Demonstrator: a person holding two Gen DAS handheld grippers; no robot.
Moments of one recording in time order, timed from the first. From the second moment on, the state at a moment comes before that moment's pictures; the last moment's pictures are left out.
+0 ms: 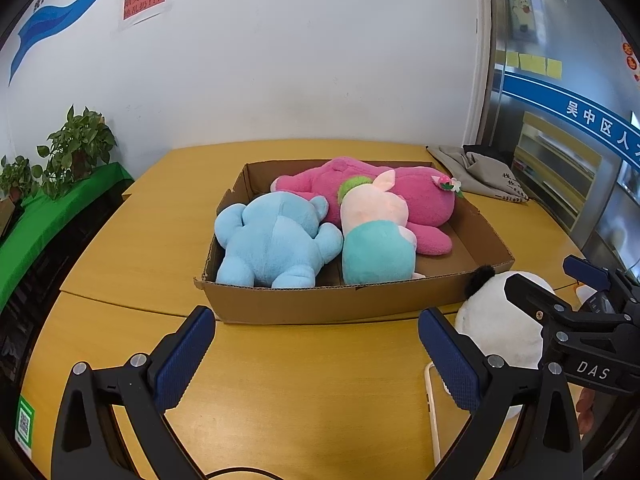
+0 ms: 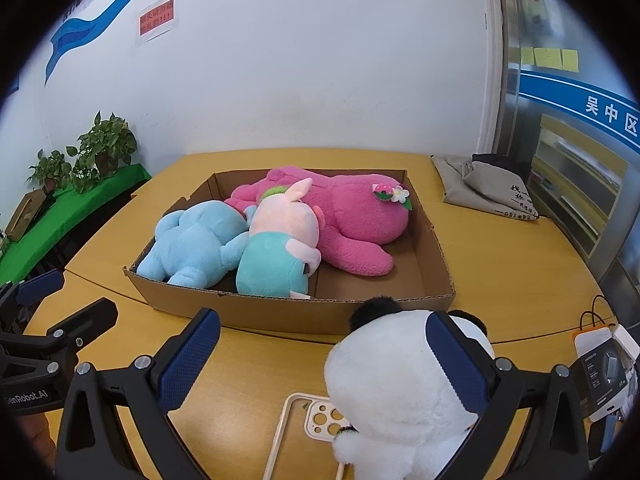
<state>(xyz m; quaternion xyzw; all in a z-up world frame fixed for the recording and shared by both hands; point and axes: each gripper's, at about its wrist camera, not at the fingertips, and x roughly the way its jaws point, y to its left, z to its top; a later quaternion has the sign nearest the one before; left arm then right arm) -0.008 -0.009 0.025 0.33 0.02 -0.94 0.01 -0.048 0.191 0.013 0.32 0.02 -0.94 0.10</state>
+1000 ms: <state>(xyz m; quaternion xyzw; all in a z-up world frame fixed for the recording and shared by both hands) -0.021 -0.009 0.009 0.35 0.04 -0.93 -0.01 -0.055 0.198 0.001 0.35 0.01 -0.93 0.10</state>
